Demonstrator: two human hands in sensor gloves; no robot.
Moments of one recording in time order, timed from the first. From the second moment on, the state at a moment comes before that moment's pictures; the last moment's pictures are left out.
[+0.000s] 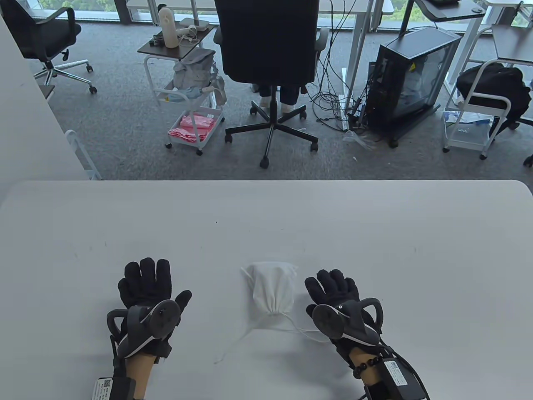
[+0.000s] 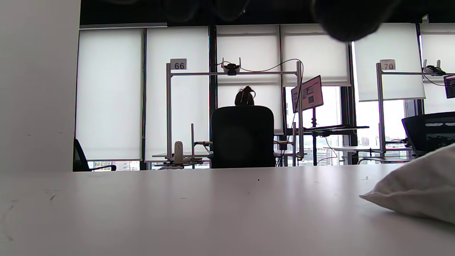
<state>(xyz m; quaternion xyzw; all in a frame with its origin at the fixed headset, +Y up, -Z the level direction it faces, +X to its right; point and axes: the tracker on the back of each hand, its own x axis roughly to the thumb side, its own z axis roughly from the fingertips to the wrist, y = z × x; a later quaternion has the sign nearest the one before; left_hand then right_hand) -0.263 -0.706 -0.324 0.14 -0.06 0.00 0.99 0.110 -0.725 -0.334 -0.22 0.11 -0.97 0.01</state>
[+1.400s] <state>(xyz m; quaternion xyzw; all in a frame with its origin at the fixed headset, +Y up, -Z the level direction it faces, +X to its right) -0.151 -0.694 -0.315 0.06 -0.28 0.28 0.92 0.143 -0.696 -0.326 -0.13 0.09 -0.84 -0.51</state>
